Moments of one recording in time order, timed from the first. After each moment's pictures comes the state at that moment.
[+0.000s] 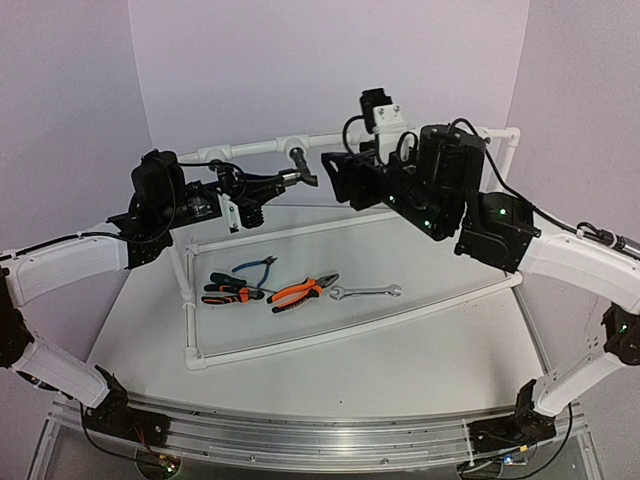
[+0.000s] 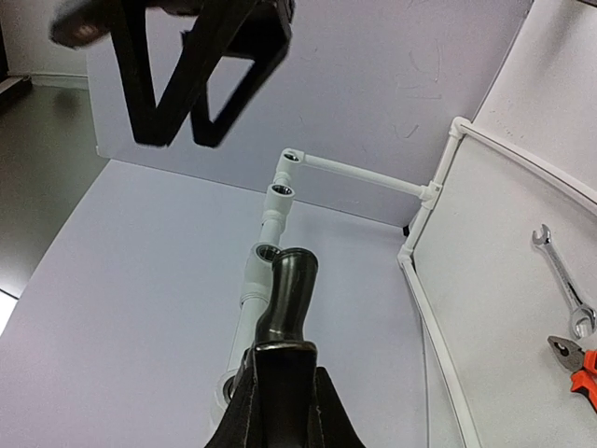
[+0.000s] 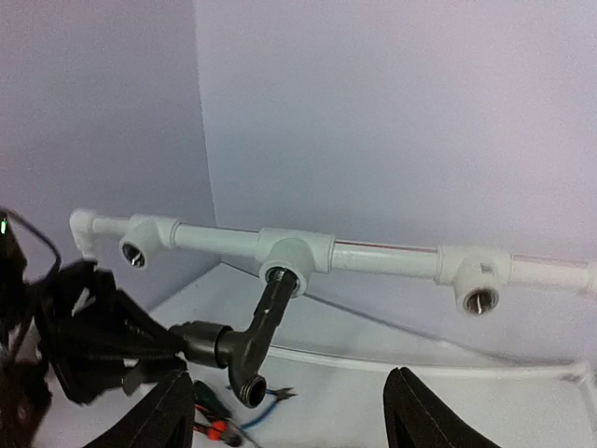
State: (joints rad) left arm -0.63 1.34 1.04 0.43 0.62 1.27; right arm 1.08 1.46 1.48 -0.05 0.52 0.15
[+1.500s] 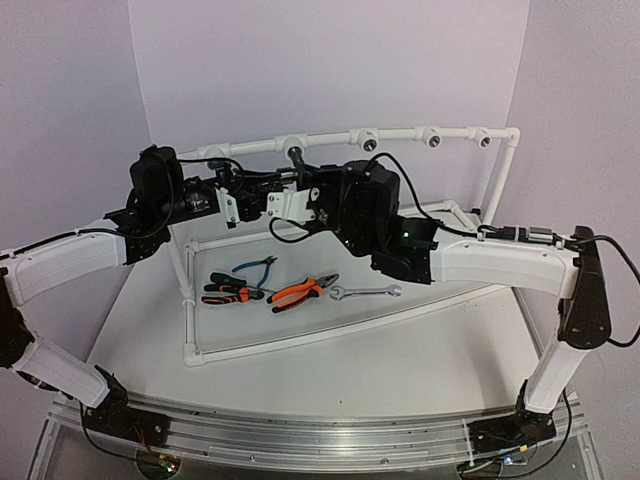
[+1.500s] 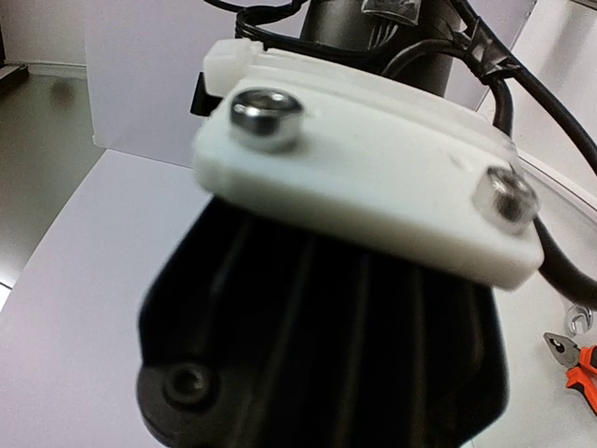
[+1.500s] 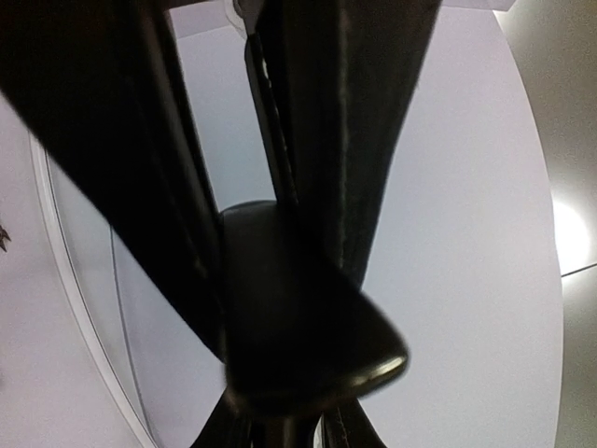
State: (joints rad) left arm -0.62 1.34 1.07 0.37 0.63 1.26; right arm 1.07 1.78 1.51 0.29 0.57 -1.42
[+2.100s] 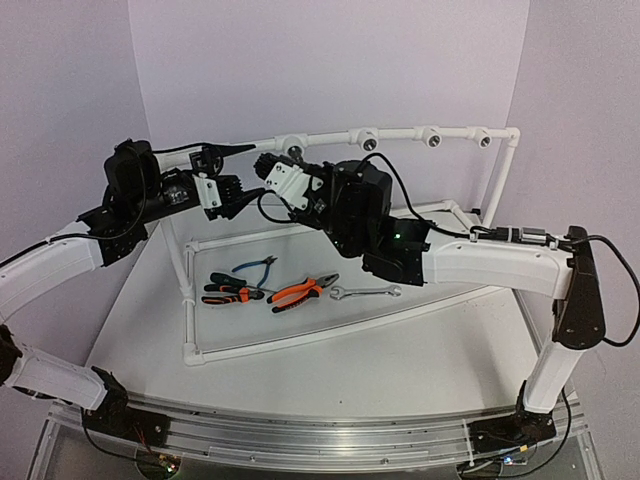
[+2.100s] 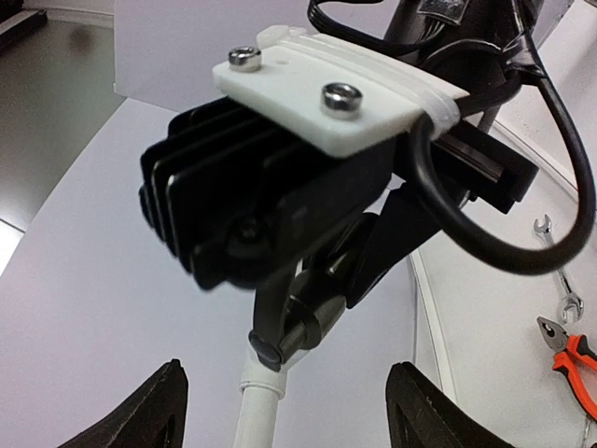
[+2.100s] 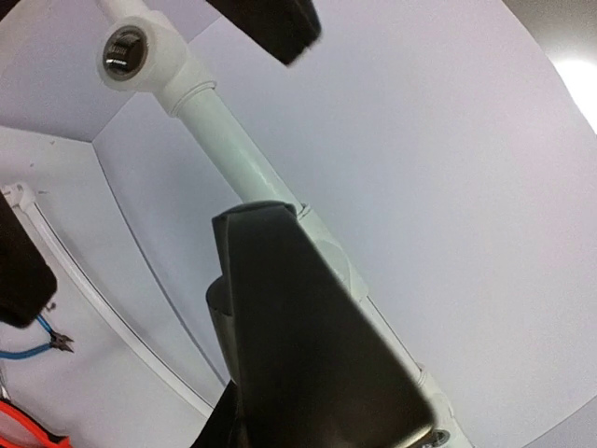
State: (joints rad) left arm -0.59 1.21 1.07 0.24 0.53 1.17; right arm 1.09 1.81 1.55 0.31 0.66 -0.95
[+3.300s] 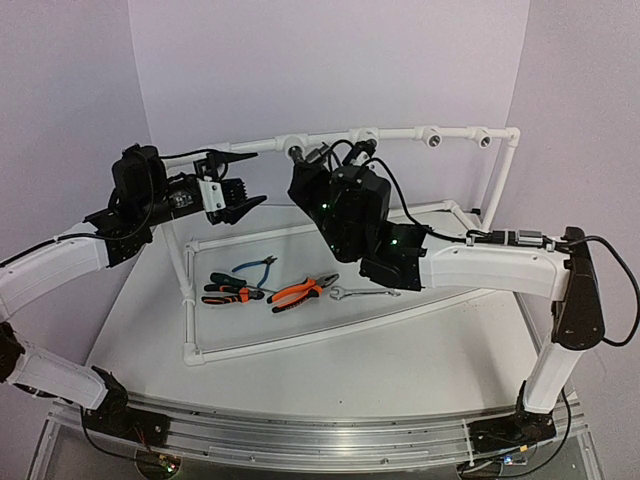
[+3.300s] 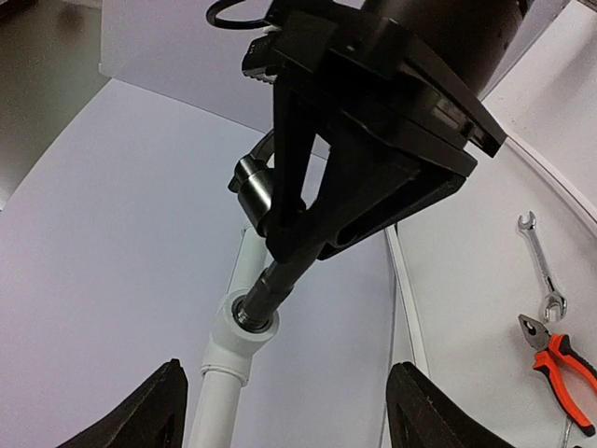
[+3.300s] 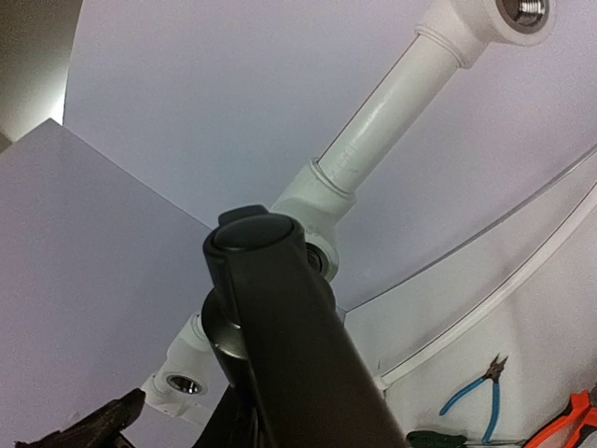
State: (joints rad) left arm -0.57 1.24 1.05 0.25 0.53 1.13; right arm 1.11 1.82 1.53 0.36 0.73 0.93
